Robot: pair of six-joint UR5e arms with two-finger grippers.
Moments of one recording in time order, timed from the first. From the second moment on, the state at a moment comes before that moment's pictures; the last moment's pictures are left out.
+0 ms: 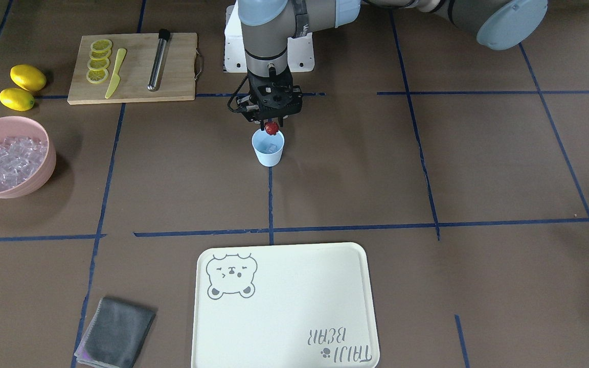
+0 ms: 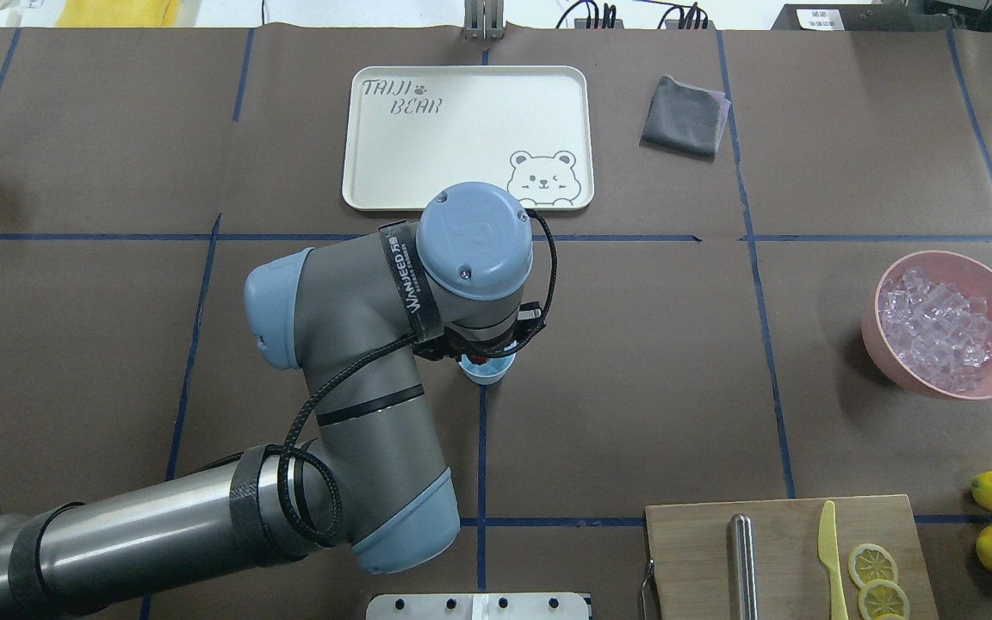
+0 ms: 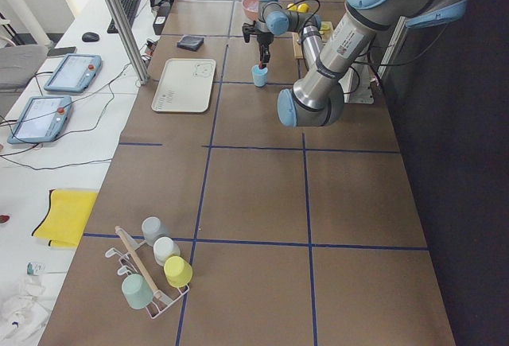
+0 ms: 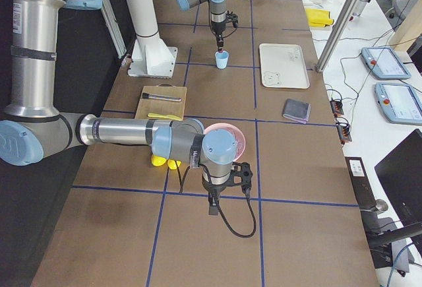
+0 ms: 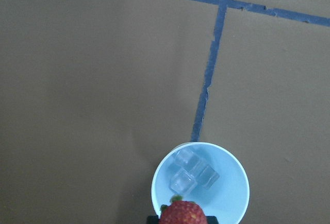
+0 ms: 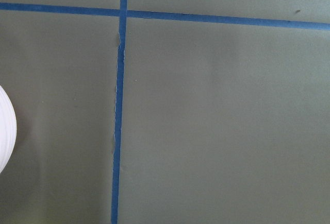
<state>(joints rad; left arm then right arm) -0.44 -2.48 -1.66 -1.35 -1.80 -1.47 1.67 -1.72 1.75 -1.73 2.27 -0.20</state>
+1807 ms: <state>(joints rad) -1.16 -1.67 -2.07 -1.25 -2.24 -0.22 1.67 -1.73 1.75 -1.74 2.28 -0.20</state>
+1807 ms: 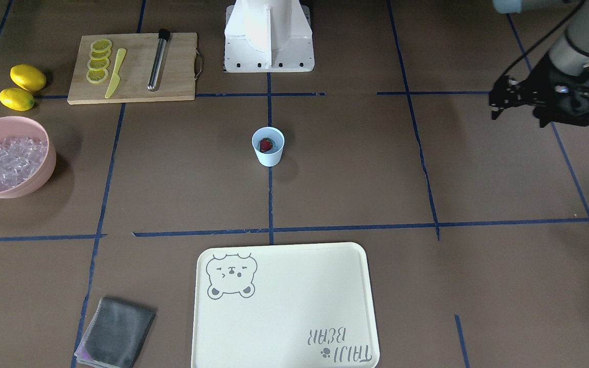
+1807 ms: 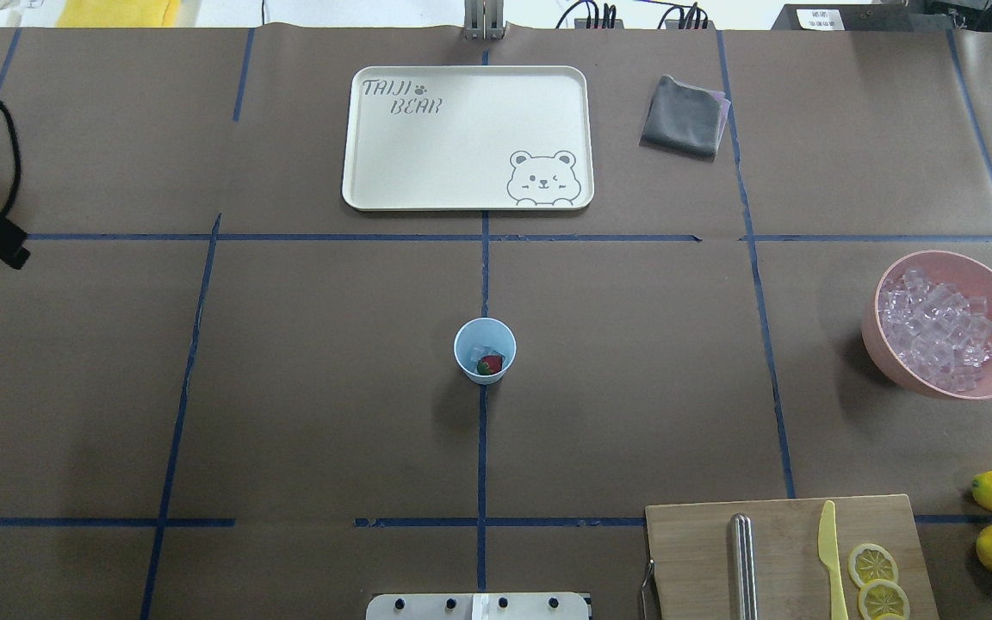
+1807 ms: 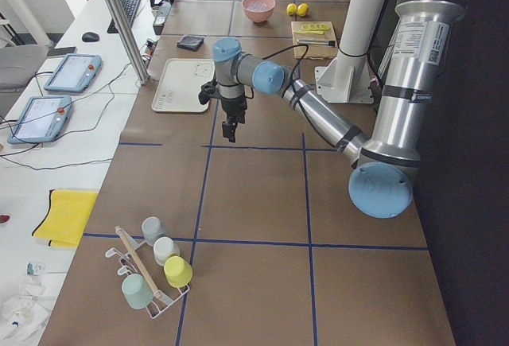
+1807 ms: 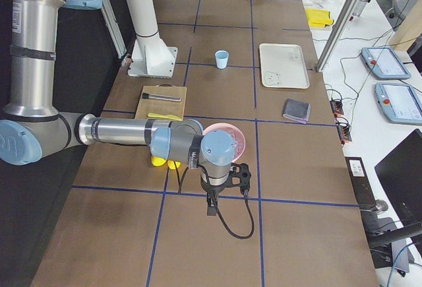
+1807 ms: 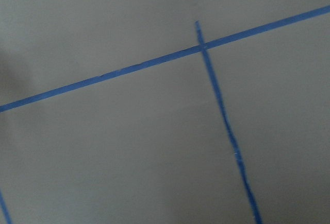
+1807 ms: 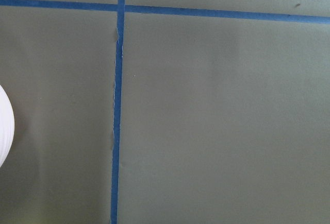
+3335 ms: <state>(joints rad) -1.61 -1.43 -1.82 -1.27 -2.40 0.21 1.67 -1.73 1.74 -1.70 2.28 -0.20</state>
